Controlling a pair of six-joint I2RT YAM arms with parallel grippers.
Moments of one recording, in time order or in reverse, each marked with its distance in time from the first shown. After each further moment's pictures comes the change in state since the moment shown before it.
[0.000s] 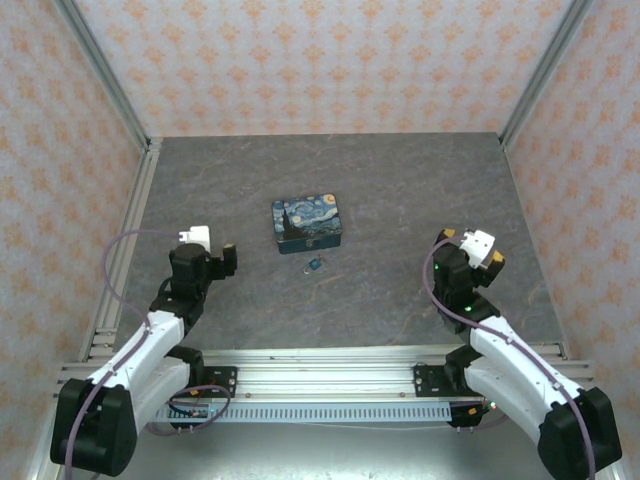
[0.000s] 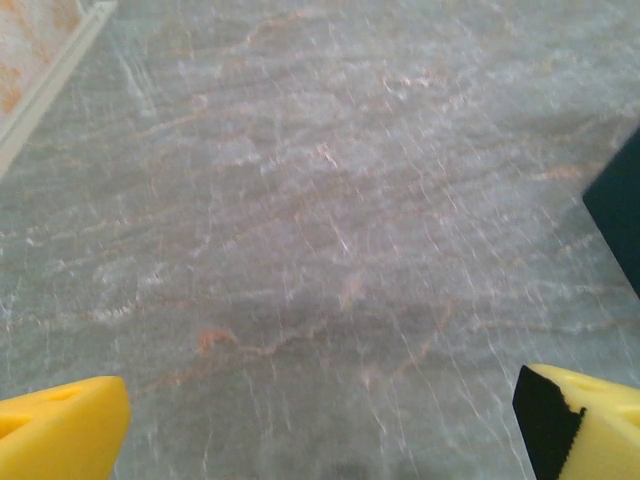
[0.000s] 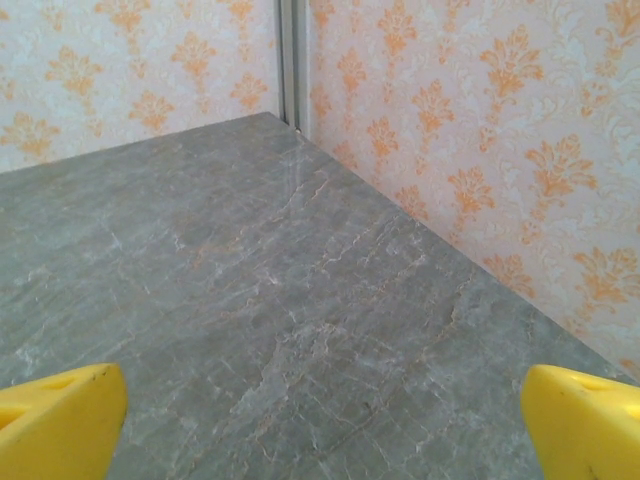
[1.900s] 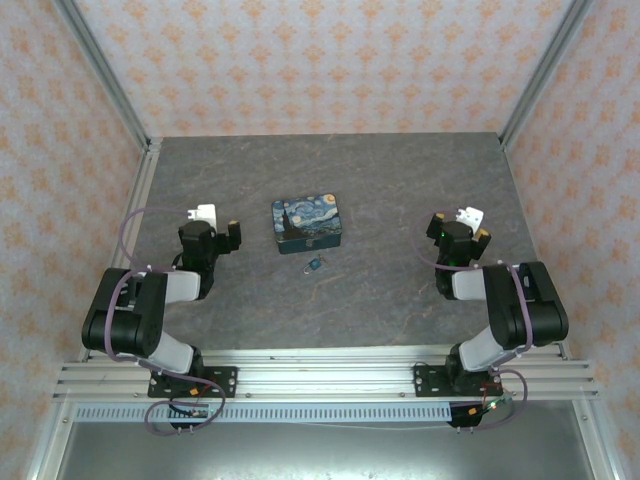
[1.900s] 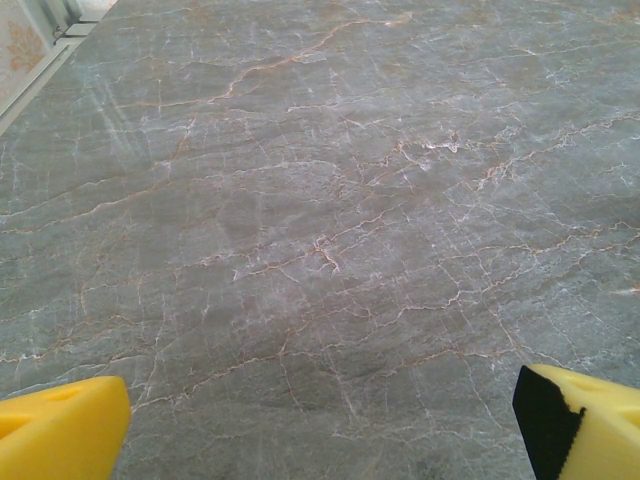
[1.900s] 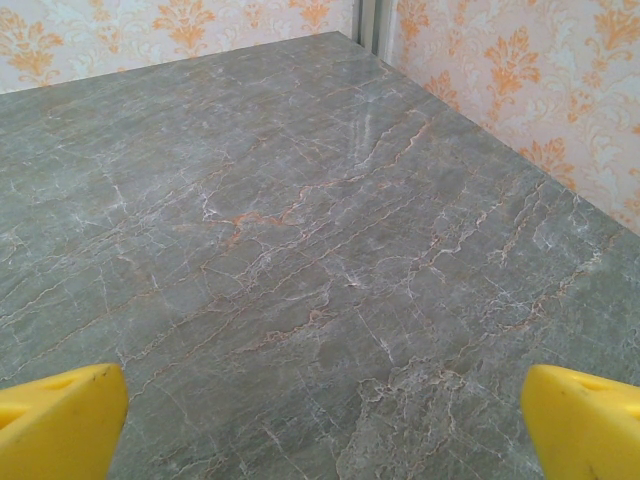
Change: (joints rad) left arm 0.082 0.610 0.122 0.545 0.076 0.048; right arm -0.299 0.764 0.075 0.701 -0.430 -0.127
